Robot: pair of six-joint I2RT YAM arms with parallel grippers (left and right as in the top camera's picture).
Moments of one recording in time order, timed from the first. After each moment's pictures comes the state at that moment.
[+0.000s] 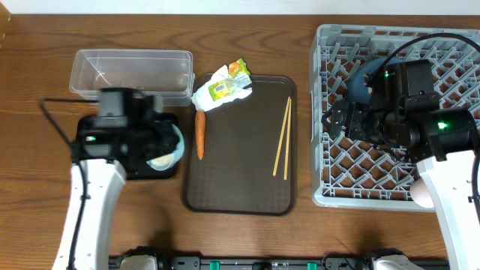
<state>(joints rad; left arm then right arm) 0.12 1.26 1.02 -0.92 0.50 -0.21 0.17 1.32 1.40 -1.19 -0.19 0.37</state>
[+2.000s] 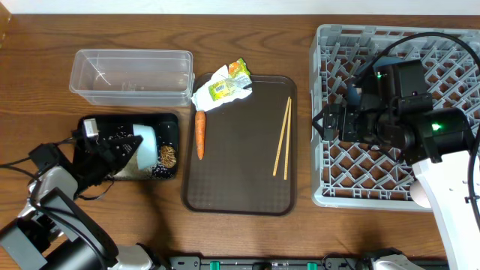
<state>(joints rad) 0.72 1.61 0.74 -0.53 1.31 0.17 0.21 1.32 1.40 -1.16 -0.23 0.31</state>
